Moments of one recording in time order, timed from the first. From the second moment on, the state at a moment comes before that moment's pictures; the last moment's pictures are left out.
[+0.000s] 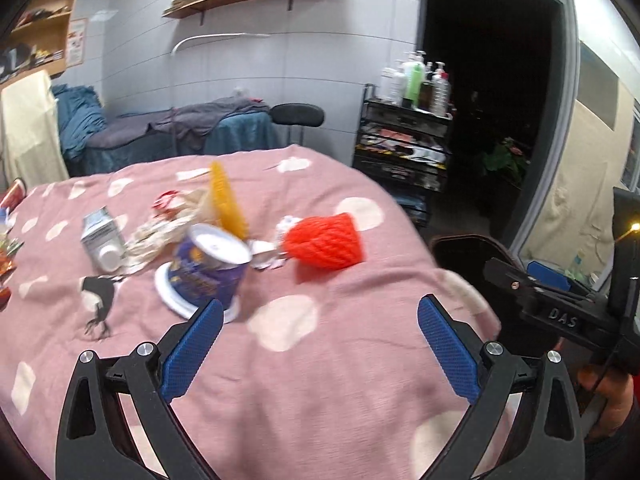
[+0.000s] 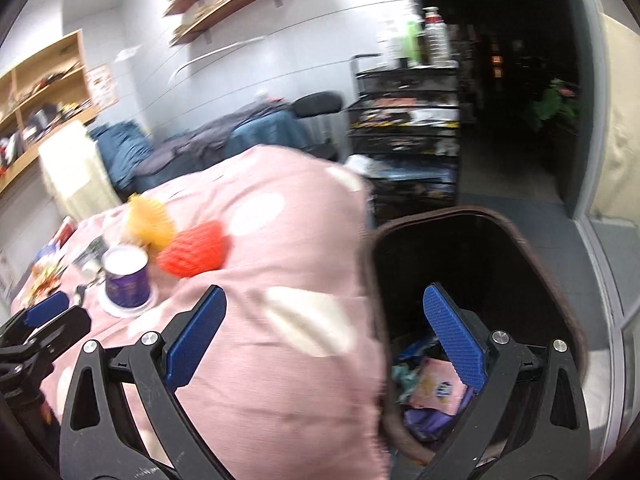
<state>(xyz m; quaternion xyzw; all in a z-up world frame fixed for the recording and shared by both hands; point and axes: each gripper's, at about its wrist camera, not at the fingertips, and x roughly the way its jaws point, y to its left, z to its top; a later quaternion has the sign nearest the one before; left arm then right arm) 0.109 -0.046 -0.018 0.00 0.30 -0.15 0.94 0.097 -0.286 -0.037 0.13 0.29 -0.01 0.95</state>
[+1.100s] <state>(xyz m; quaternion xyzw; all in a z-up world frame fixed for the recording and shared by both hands) 0.216 0.006 -0.047 0.09 0.38 -0.05 0.92 0.180 -0.200 -0.046 0.07 0.38 0.10 0.92</state>
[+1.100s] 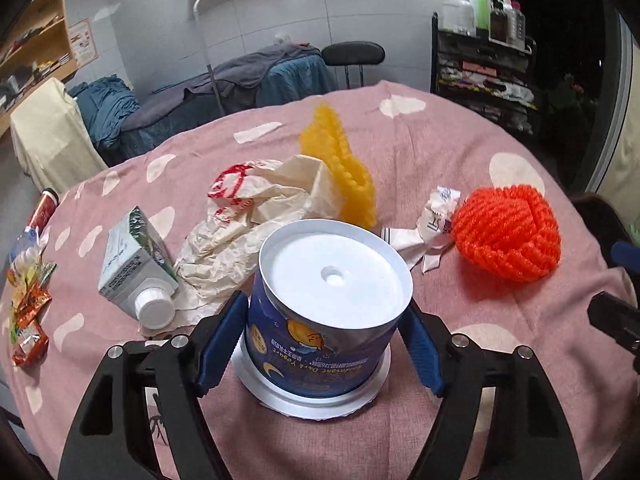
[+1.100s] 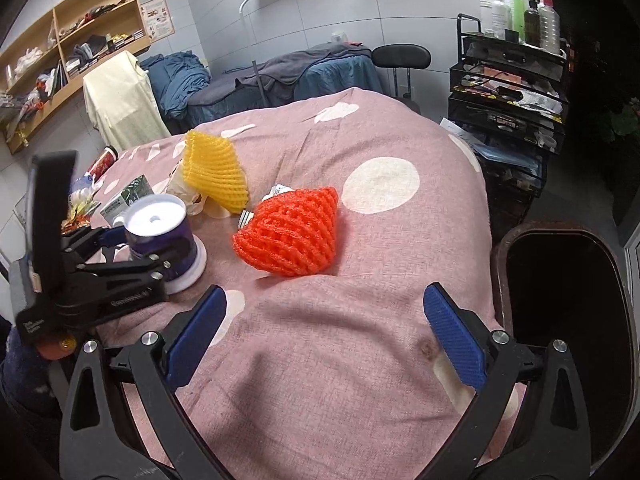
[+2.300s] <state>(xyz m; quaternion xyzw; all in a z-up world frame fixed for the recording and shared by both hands) 0.109 0.029 -0.012 -0.08 0.29 -0.10 0.95 0.175 -0.200 -0.026 0.06 0.34 0.12 0.93</state>
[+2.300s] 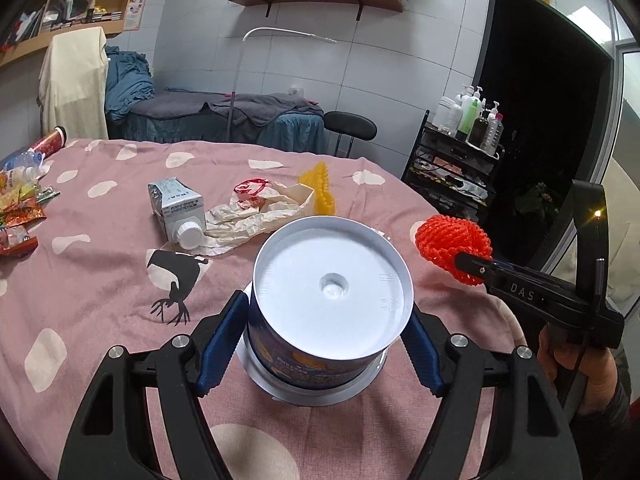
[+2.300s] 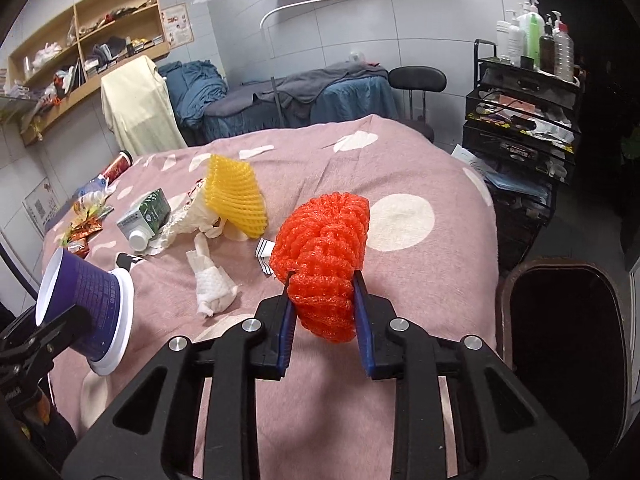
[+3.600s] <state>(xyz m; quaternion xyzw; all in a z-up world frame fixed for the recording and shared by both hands) 0.104 -0.111 -0.015 -0.01 0.30 -0.26 0.92 0.093 -0.390 -0.081 0.15 0.35 -0.12 0.91</state>
